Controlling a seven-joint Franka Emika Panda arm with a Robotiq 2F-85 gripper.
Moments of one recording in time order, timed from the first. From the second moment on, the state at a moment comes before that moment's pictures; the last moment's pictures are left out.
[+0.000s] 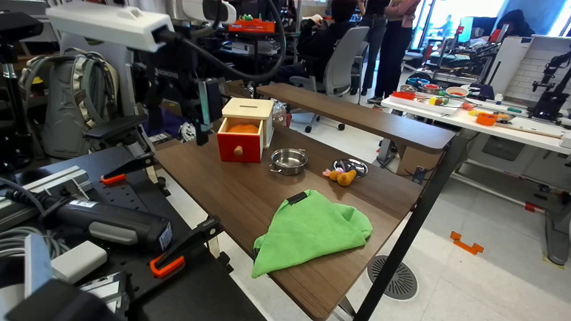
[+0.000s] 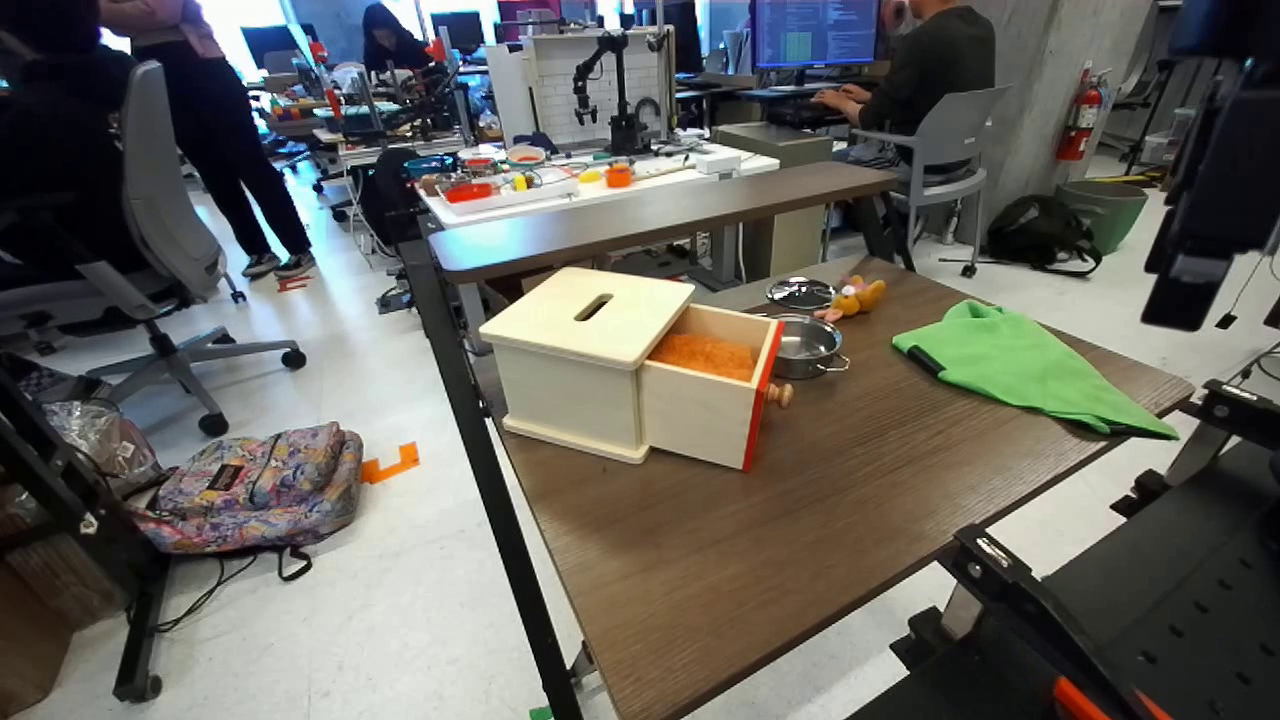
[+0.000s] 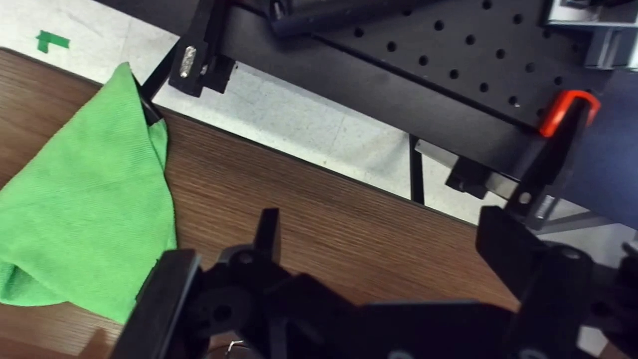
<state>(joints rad) 0.08 -0.09 -0.10 -2.74 0.01 2.58 -0.48</state>
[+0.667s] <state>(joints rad) 0.05 0.33 -0.10 -2.58 -0.32 2.98 -0.22</state>
